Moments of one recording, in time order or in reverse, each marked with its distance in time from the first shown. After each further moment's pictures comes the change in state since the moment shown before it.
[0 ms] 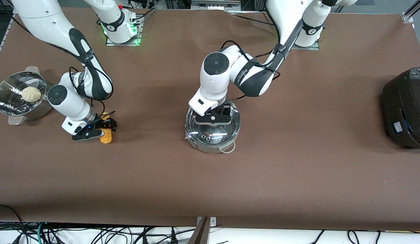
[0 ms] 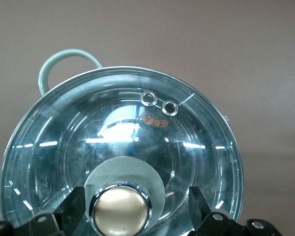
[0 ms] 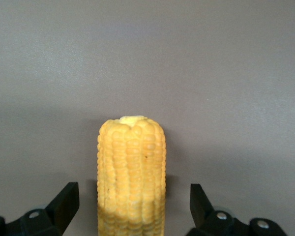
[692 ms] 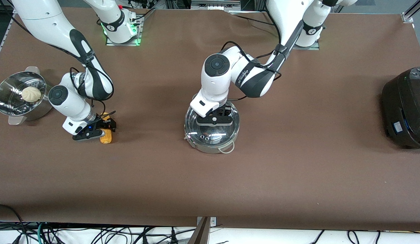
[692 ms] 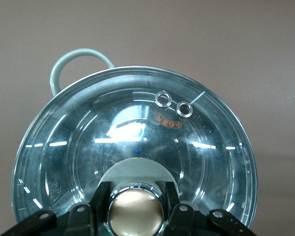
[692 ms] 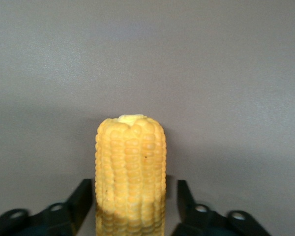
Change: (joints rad) left arm 0.003 -0.002 0.004 0.002 0.006 -0.025 0.000; right arm 0.000 0.008 0.000 -0.001 0.000 0.009 -0.001
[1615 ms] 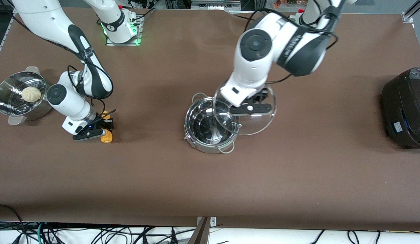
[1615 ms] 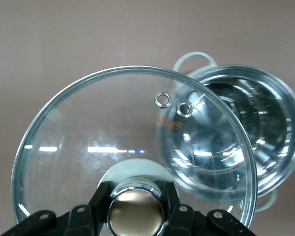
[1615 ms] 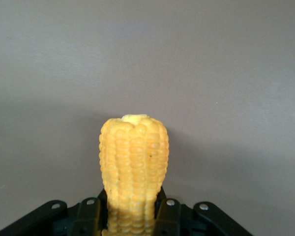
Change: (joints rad) left arm 0.169 -0.237 0.004 0.027 -0.039 -0.450 0.232; right arm 0.001 -0.081 0.015 0.022 0.000 -0.139 -0.001
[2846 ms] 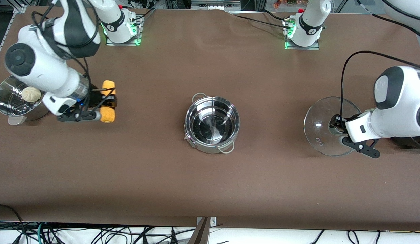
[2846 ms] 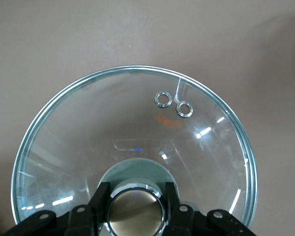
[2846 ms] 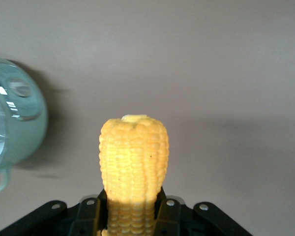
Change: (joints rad) left arm 0.543 -0.015 0.003 -0.240 -0.047 0.091 0.954; right arm 0.012 -0.245 0.227 0.357 0.003 -0.714 0.498
